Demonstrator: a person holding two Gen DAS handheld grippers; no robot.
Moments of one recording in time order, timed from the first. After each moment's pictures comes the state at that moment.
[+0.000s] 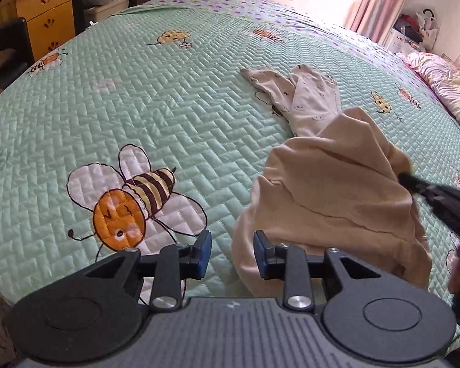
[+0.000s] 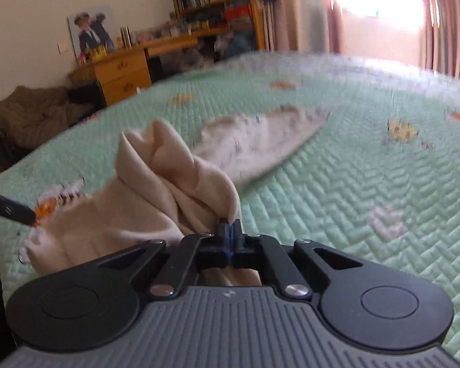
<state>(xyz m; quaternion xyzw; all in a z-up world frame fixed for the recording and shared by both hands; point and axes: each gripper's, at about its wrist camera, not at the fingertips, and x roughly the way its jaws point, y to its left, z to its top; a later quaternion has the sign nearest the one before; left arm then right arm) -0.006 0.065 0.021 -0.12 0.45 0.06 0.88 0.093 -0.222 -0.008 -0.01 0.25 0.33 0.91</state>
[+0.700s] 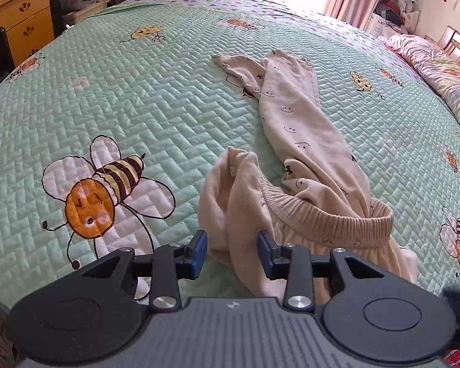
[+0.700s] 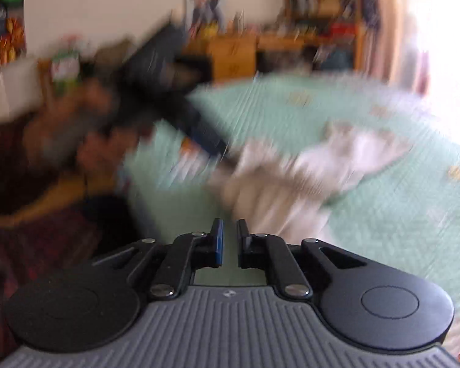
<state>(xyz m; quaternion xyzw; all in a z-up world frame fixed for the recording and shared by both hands) -0.011 0.042 0.008 -0.10 0.46 0.02 0.88 -0.073 -0.225 0.037 -0.12 0.22 0.44 0.86</state>
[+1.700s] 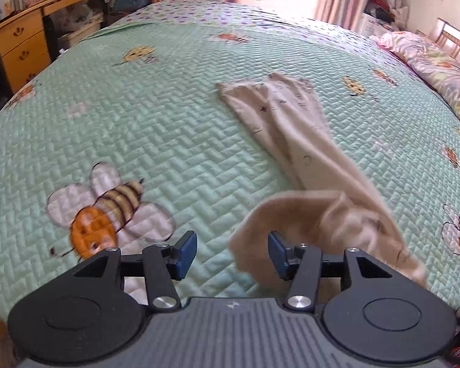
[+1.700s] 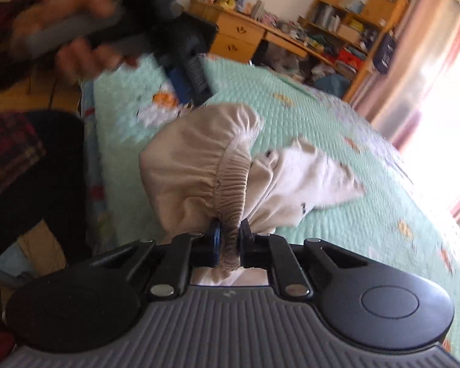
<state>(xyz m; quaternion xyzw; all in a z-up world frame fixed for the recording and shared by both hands) 0.000 0.025 0.029 -0.05 0.44 0.01 0.90 -0.122 -0.222 -0.007 -0.33 0.19 0.40 0.83</state>
